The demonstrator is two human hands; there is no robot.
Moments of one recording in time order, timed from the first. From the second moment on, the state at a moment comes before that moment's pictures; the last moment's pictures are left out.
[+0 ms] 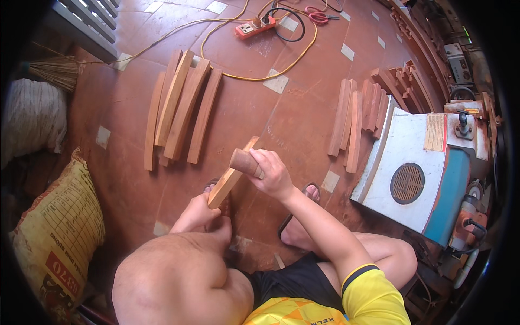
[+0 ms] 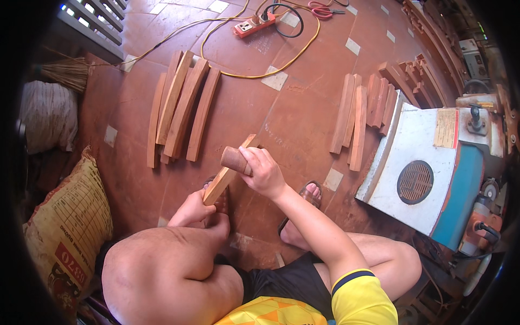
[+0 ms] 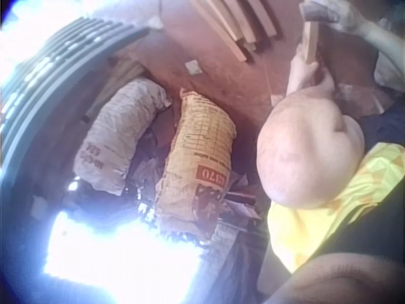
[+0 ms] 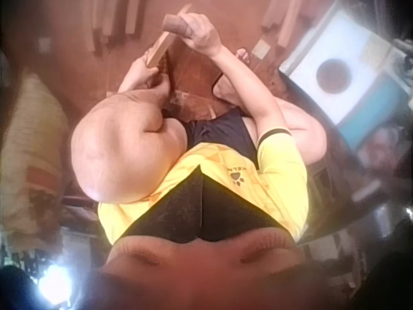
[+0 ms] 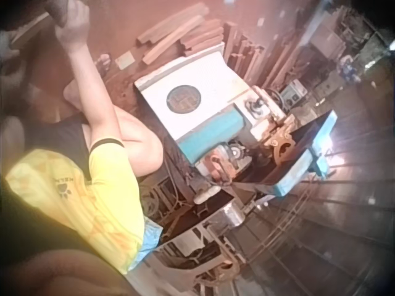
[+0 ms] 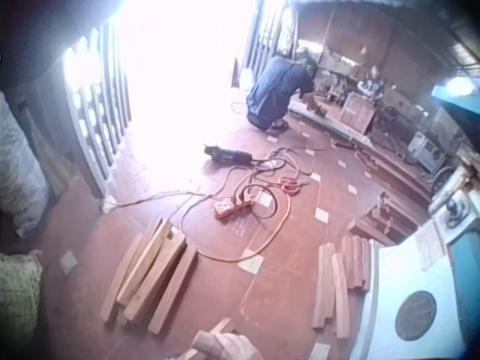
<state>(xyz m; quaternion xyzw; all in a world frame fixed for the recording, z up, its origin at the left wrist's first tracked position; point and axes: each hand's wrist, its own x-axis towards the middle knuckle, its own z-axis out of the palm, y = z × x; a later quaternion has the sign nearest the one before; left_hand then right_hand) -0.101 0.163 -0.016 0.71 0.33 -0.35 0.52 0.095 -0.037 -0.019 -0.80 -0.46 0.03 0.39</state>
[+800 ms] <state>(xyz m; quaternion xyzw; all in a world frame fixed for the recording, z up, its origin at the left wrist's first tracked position) -0.104 0.161 -0.026 0.70 0.33 -0.35 0.54 0.116 -0.048 -0.083 -0.91 -0.29 0.12 0.28</state>
